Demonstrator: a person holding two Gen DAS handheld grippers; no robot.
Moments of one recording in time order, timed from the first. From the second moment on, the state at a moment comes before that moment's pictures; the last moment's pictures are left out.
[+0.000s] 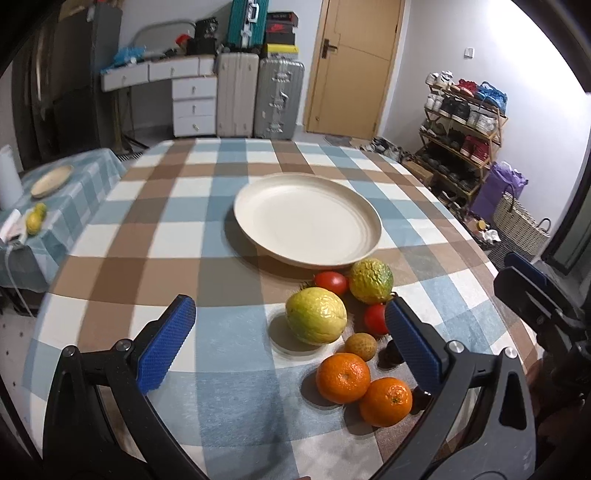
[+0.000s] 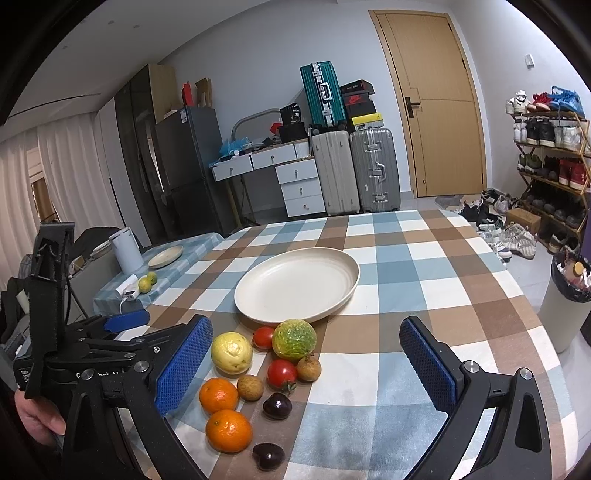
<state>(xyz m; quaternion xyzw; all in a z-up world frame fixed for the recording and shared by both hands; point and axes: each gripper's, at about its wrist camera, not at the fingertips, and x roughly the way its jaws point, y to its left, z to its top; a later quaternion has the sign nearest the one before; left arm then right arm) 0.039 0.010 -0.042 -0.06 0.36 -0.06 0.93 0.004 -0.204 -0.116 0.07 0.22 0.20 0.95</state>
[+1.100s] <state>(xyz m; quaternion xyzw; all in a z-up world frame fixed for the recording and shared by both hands) 0.139 0.040 -0.118 -0.21 0.46 -0.23 0.83 0.077 -0.207 -0.157 0.13 0.33 0.25 0.90</state>
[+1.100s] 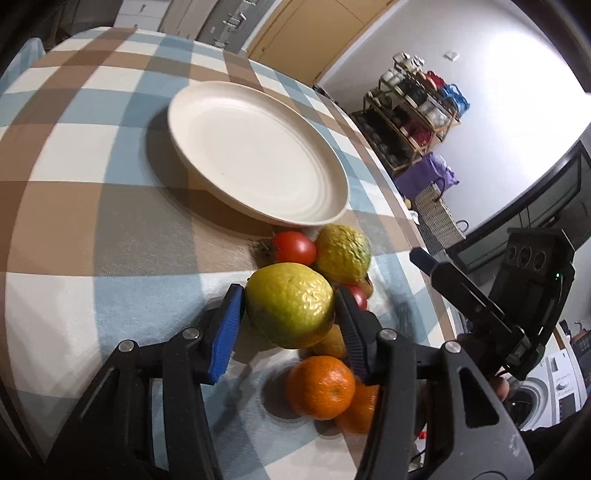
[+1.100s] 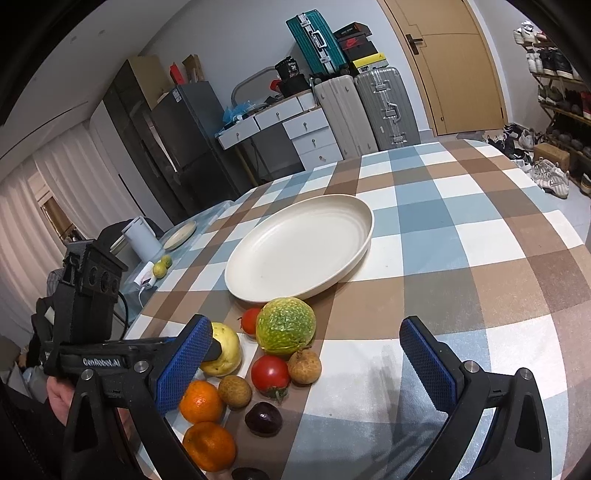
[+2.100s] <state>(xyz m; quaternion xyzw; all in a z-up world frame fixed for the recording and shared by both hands) 0.097 0.096 -0.092 -0.19 0.40 -0.19 0.88 0.123 -0.162 -0.179 0.11 0.43 0.27 0.85</state>
